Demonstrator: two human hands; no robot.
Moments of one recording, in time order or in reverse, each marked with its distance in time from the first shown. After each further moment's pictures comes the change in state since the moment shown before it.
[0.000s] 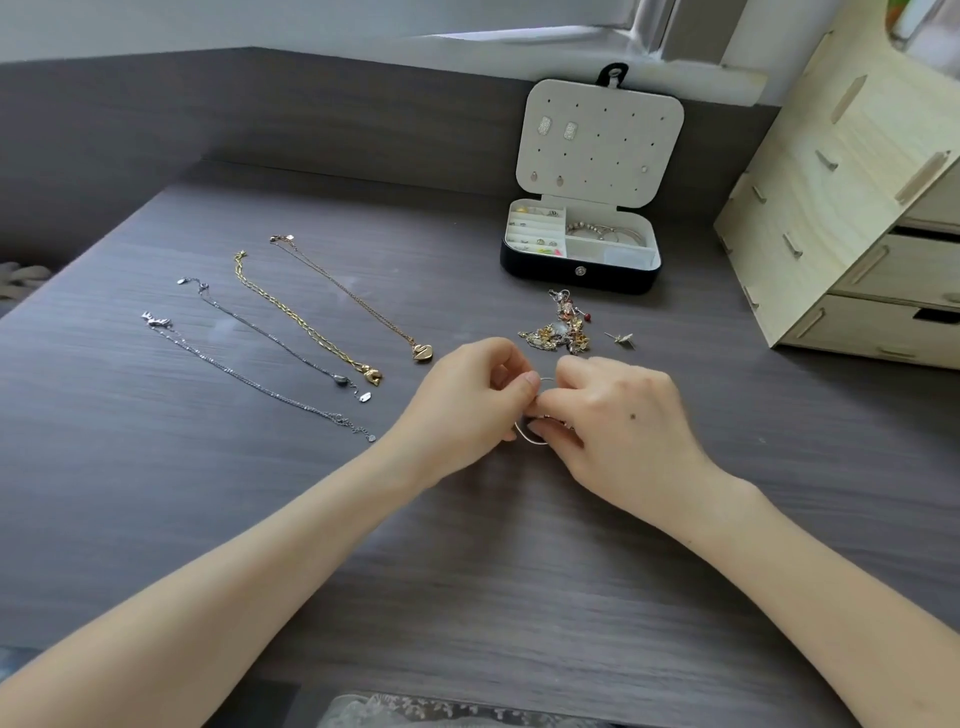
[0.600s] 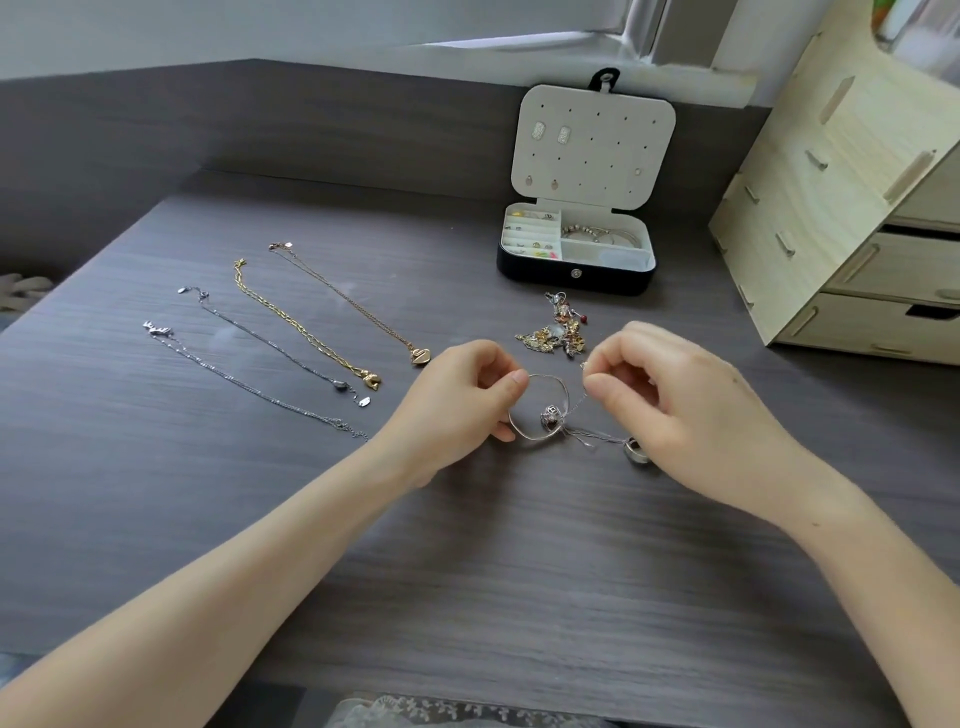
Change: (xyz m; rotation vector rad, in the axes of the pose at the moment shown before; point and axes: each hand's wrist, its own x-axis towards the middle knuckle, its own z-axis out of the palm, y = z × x) left_hand 0.002 -0.004 -0.003 -0.097 -0.023 -0.077; right_hand -0.007 0.021 -0.045 0.522 -0.128 0.249
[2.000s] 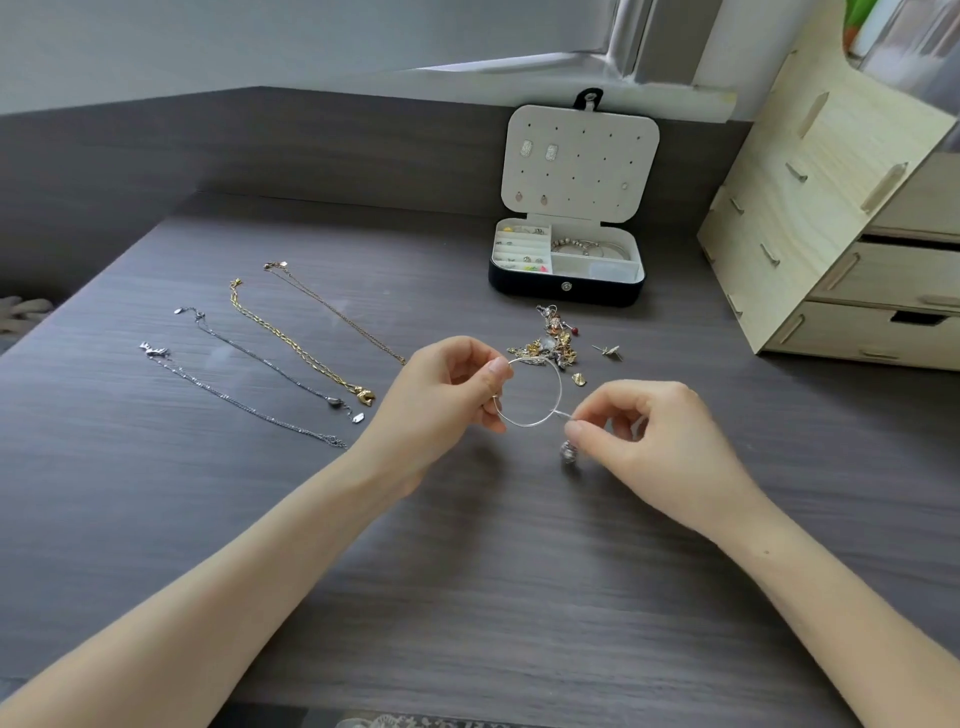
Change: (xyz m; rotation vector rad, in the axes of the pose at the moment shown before) left_hand -0.003 0.009 -0.006 -0.294 0.034 0.032; right_hand -0.010 0.000 0.019 0.180 0.048 0.313
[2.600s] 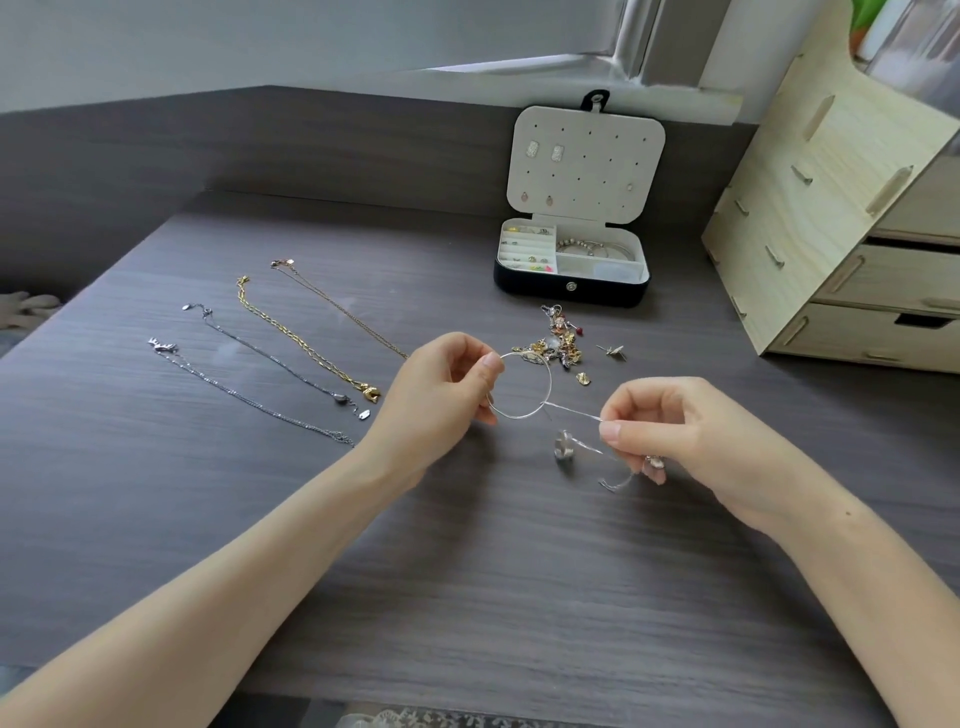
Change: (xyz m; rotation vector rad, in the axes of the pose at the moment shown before) left_hand 0.008 -0.014 -0.004 0.136 0.111 0.058; right_hand 0.004 -0.003 -0.025 0.421 -0.326 0.184
